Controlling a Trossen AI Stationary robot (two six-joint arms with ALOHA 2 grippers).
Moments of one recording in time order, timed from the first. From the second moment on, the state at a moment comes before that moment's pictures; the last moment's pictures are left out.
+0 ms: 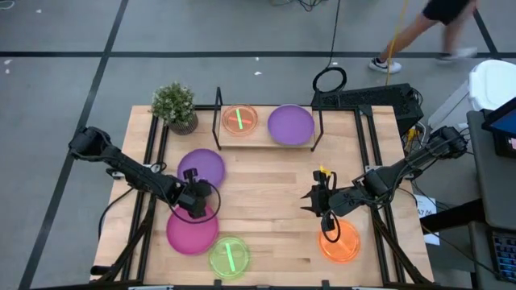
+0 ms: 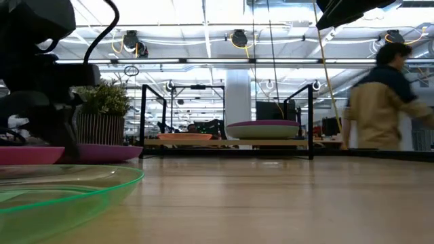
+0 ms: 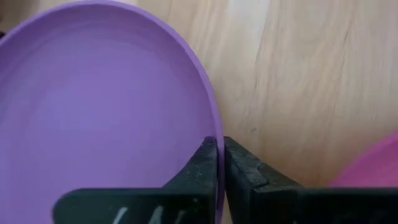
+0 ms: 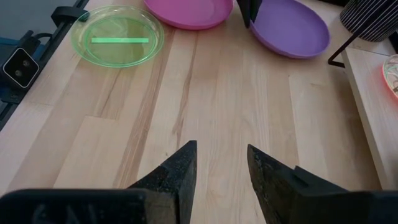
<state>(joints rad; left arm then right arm) -0.44 1.33 0.52 -0.45 -0.42 -0.57 0.49 1.17 0.87 -0.45 0.36 0.16</state>
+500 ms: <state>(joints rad) -0.51 1.33 0.87 -0.61 -0.38 -0.39 0.49 1.17 0.87 -0.45 0.36 0.16</state>
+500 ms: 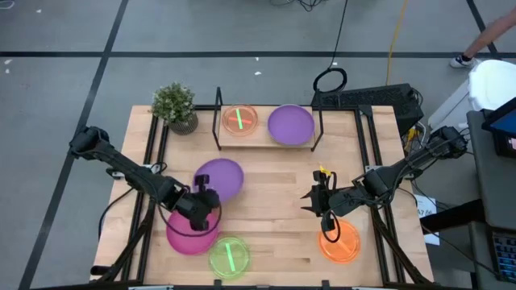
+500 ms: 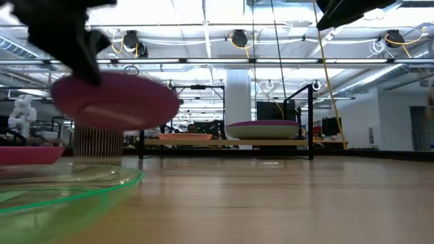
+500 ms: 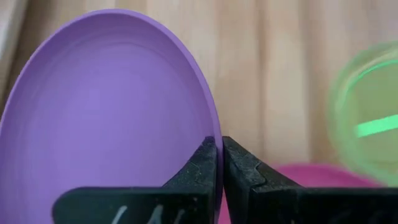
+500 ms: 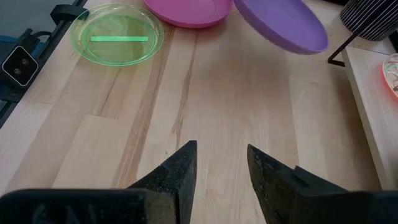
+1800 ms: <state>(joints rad) -0.15 1.35 1.02 -0.24 -0.26 0.32 0.58 1.17 0.87 -0.51 0.34 0.36</state>
